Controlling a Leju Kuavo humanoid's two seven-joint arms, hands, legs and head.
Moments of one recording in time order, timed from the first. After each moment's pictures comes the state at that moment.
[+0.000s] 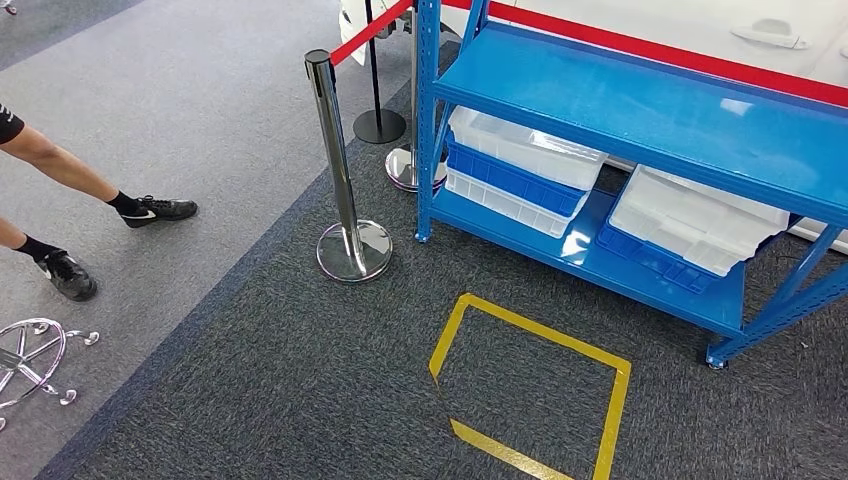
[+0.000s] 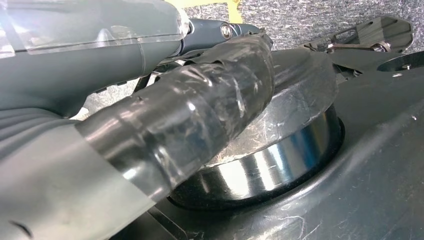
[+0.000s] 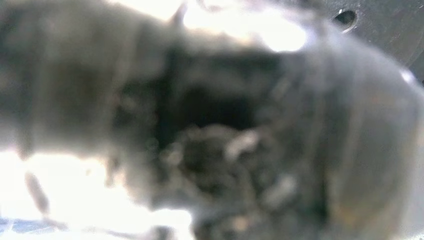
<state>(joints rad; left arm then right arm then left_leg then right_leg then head) -0.01 0.01 -0.89 -0.11 0.83 -0.03 -0.11 0.02 0.06 -0.04 -0.15 -0.38 0.19 -0.09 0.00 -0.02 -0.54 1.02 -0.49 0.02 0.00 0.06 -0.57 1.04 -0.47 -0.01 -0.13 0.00</state>
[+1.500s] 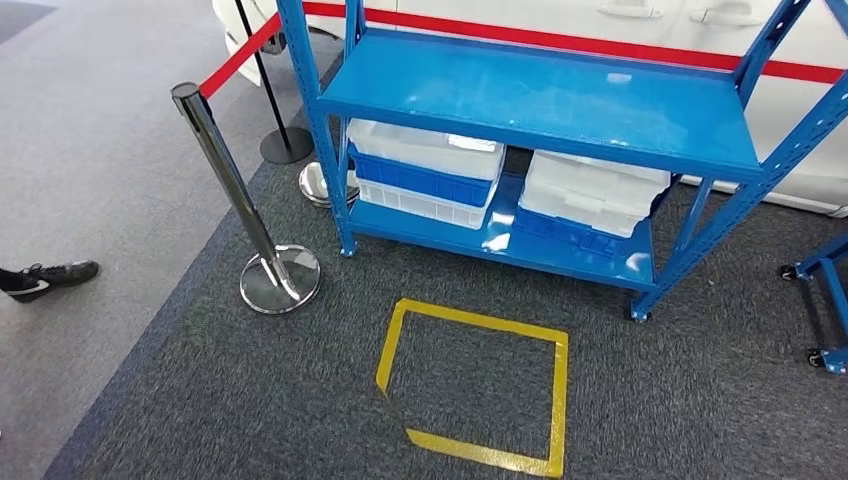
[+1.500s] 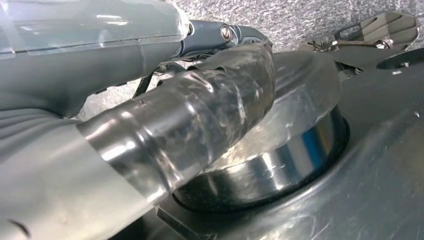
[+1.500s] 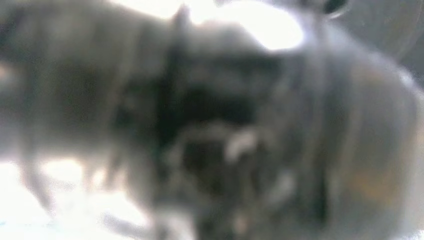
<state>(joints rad) -0.02 0.02 -0.90 -0.11 0.82 -0.06 -0.11 0.01 0.04 -0.04 -0.15 -0.39 0.16 -0.04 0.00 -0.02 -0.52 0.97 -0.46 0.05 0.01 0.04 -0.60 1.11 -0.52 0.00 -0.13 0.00</state>
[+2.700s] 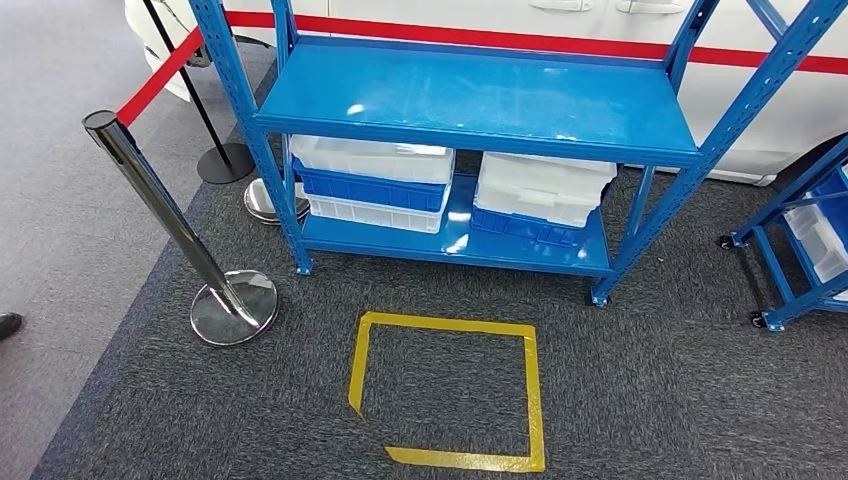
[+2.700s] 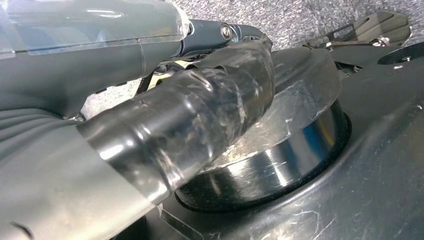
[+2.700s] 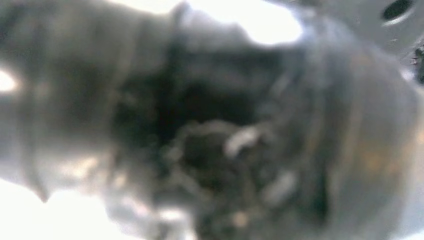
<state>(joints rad) -0.01 0.03 -0.91 -0.12 0.81 -0.08 -0.12 0.00 0.04 -0.06 -0.15 -0.40 0.11 -0.04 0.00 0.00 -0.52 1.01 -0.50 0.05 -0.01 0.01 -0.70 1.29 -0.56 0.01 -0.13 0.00</state>
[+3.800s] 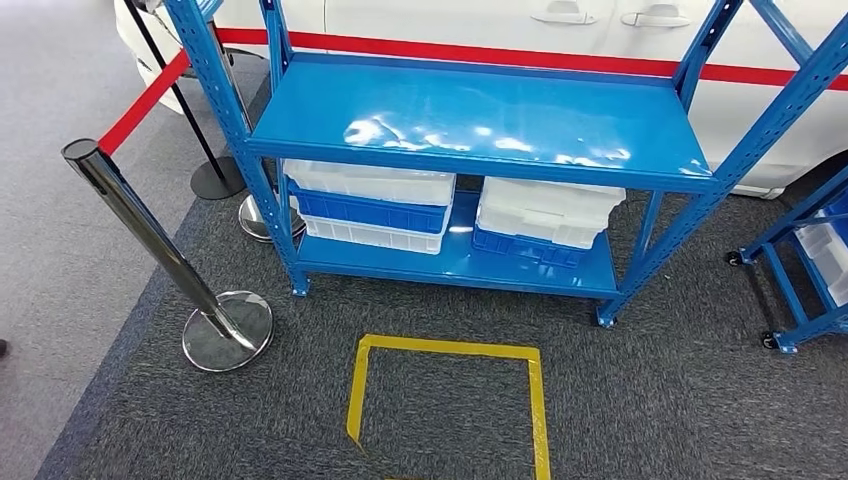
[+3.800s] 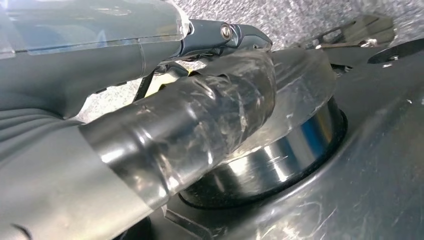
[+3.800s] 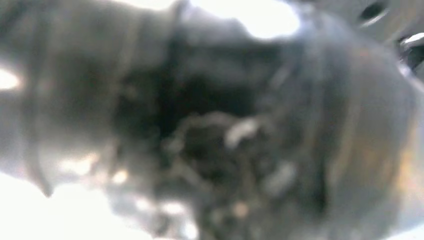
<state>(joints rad) -0.01 0.04 -0.92 -0.12 0.80 -0.10 -0.14 0.00 0.04 -0.06 -0.15 -0.40 0.09 -0.04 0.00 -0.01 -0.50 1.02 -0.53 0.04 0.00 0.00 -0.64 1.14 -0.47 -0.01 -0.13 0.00</state>
